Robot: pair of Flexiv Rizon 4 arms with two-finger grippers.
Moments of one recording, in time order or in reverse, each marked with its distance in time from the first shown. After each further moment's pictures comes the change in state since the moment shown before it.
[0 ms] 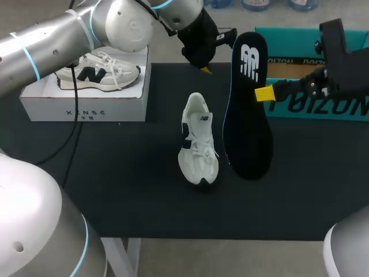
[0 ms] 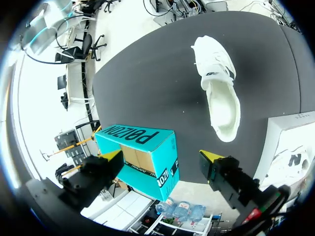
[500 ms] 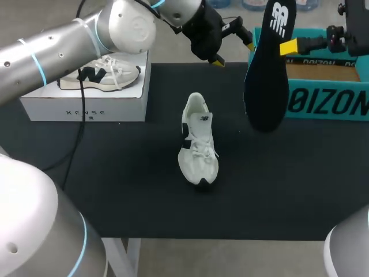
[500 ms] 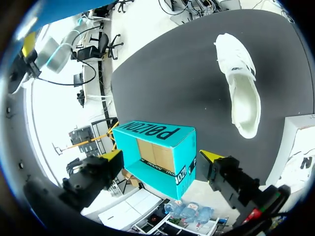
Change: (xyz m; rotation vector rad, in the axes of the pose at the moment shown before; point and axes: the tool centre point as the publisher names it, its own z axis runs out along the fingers) left arm -0.032 0.011 0.001 -0.007 -0.133 -0.038; right arm -0.104 0.065 -0.022 -0.065 -0.003 0.169
